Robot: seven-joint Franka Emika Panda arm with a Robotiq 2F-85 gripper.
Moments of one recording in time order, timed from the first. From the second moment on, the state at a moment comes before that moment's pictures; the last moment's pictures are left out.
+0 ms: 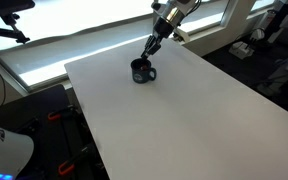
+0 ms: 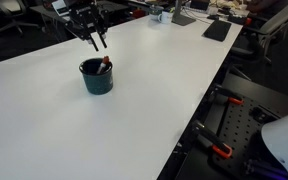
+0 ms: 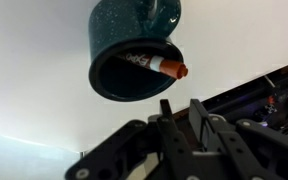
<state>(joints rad) -0.03 0.81 0.16 -1.30 0.04 1.49 -2.51</state>
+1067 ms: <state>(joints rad) -0.04 0.86 0.16 -1.30 0.04 1.49 -2.51</state>
